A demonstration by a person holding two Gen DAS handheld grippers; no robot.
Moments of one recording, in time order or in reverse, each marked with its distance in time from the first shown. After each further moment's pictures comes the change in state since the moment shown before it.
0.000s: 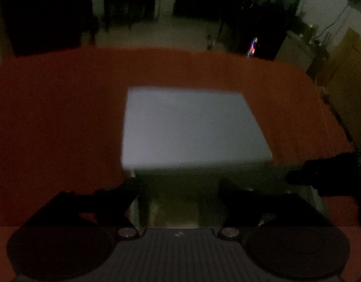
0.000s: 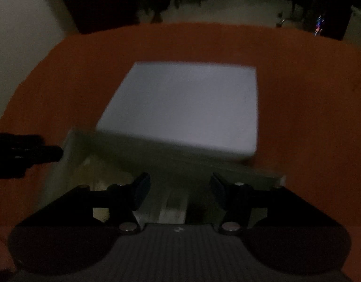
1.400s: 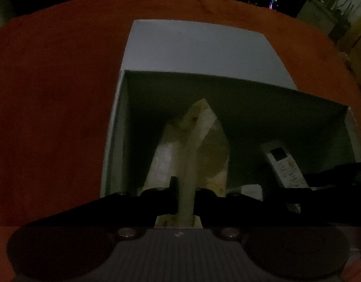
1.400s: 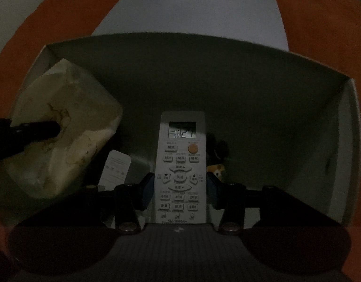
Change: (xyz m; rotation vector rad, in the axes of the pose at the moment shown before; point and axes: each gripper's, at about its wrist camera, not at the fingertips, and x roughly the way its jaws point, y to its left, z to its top) left arm 0.092 -0.010 -0.084 -0.053 0.228 0.063; right arm 0.113 0.021 -0.081 -0.002 0.267 -0.019
